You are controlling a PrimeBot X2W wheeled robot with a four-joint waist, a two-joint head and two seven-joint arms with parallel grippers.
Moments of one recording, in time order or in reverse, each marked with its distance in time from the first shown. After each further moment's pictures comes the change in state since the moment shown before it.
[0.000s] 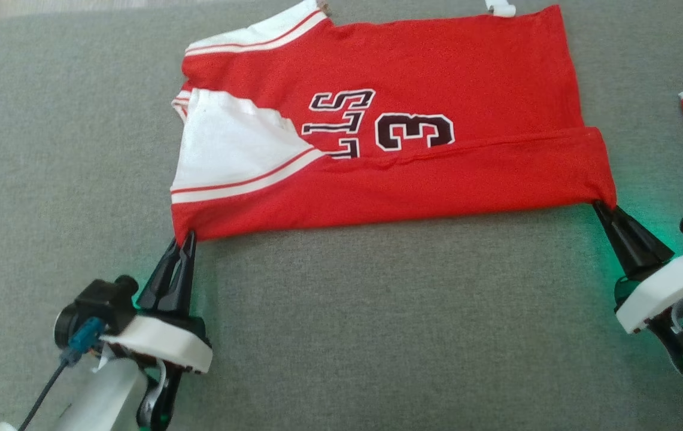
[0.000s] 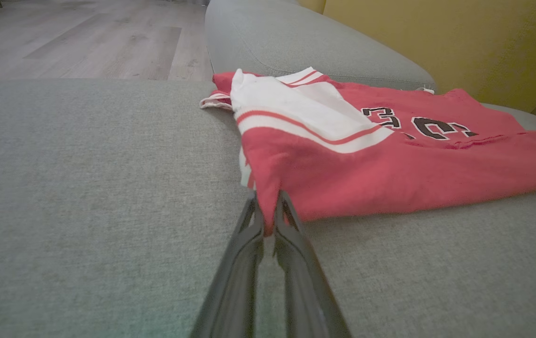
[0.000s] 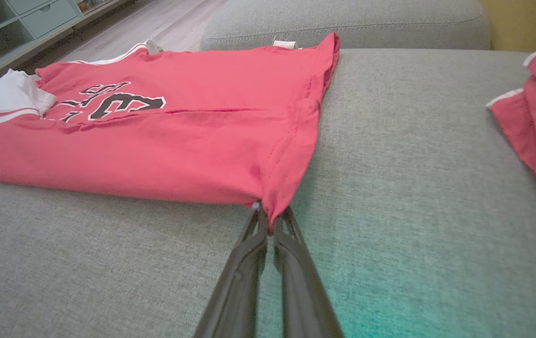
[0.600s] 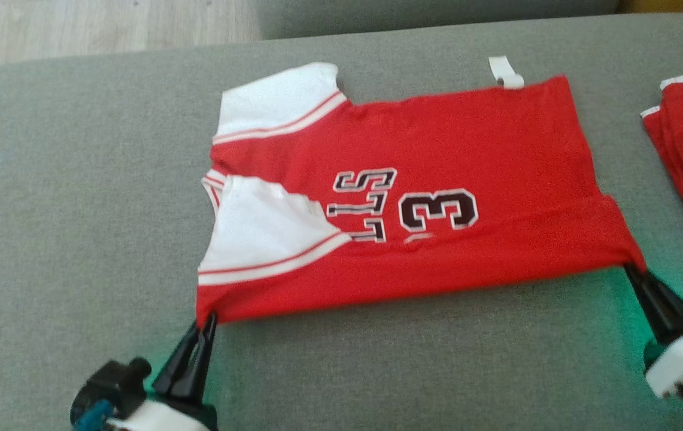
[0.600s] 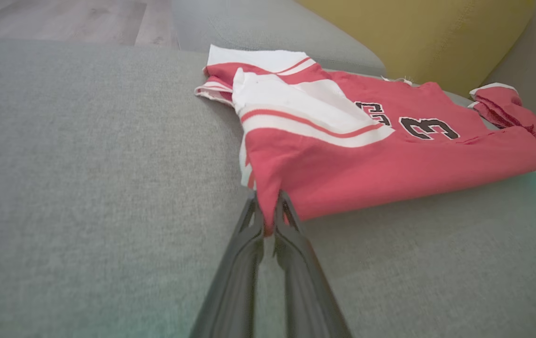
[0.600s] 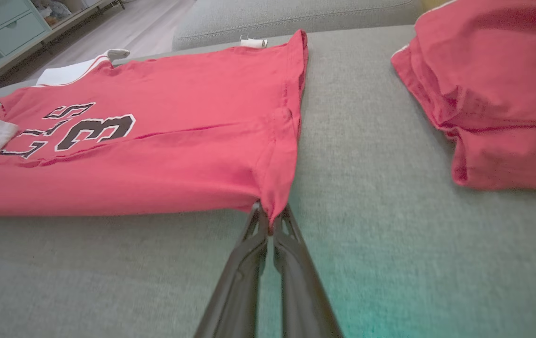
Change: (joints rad) left arm 0.248 0.046 -0.019 -0.177 -0.014 -0.015 0.024; right arm 0.226 -0.044 -0.116 -0.065 0.029 0.000 -0.010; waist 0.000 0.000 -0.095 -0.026
